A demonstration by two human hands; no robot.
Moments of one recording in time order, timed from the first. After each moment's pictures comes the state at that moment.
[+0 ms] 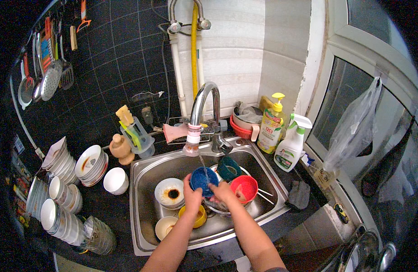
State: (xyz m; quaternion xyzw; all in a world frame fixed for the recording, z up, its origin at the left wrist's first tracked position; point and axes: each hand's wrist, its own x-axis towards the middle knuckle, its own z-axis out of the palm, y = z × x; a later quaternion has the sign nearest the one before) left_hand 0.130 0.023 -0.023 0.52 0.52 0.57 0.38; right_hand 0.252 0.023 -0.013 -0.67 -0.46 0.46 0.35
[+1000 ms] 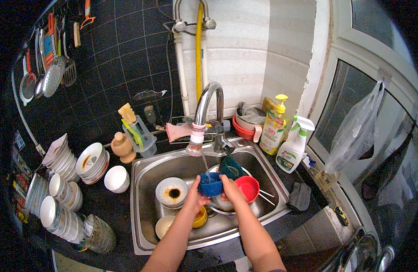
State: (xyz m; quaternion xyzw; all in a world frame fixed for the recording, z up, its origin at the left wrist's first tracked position) left_hand 0.120 0.031 -0.013 0.27 0.43 0.39 0.77; right_hand 0.272 0.019 -0.010 -0.66 -0.31 0.54 0.42
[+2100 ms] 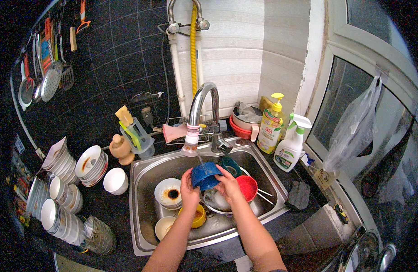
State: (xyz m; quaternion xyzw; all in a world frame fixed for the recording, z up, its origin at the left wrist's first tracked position) left_hand 0.129 0.023 -0.001 0.51 0.30 0.65 0.48; right_hand 0.271 0.023 -0.009 -0.33 -0.24 0.65 0.64
